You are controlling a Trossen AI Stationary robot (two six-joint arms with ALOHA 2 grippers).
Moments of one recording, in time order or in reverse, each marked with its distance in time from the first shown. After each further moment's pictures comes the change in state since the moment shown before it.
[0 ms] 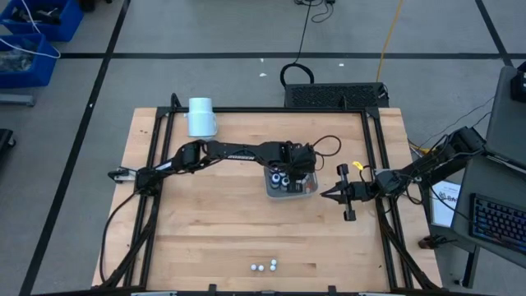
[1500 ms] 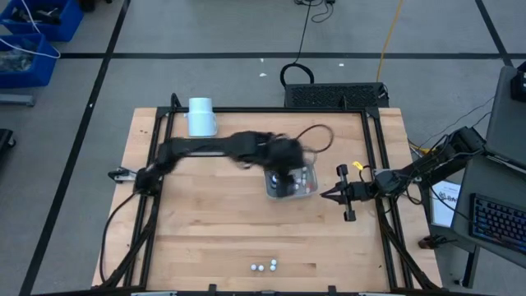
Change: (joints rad) left arm -0.115 -0.279 0.148 -0.384 0.015 -0.293; right arm 0.000 0.000 0.000 -0.023 -0.004 0.024
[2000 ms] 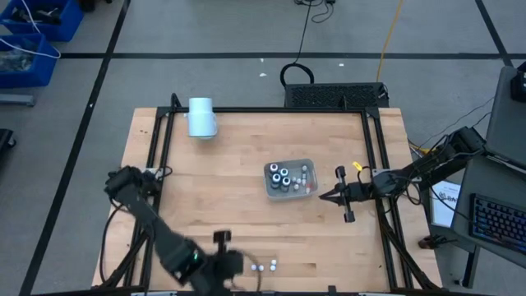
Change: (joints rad) left arm -0.740 -0.226 -0.465 0.113 -0.392 -0.610; right arm 0.000 0.000 0.000 -0.086 -0.003 0.075
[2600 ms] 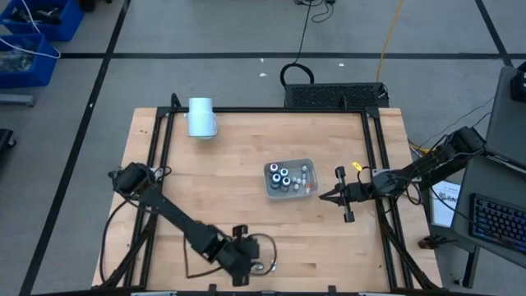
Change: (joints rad) left arm 0.129 0.017 -0.451 0.604 0.175 0.070; right arm 0.000 0.000 0.000 -0.016 0.001 0.002
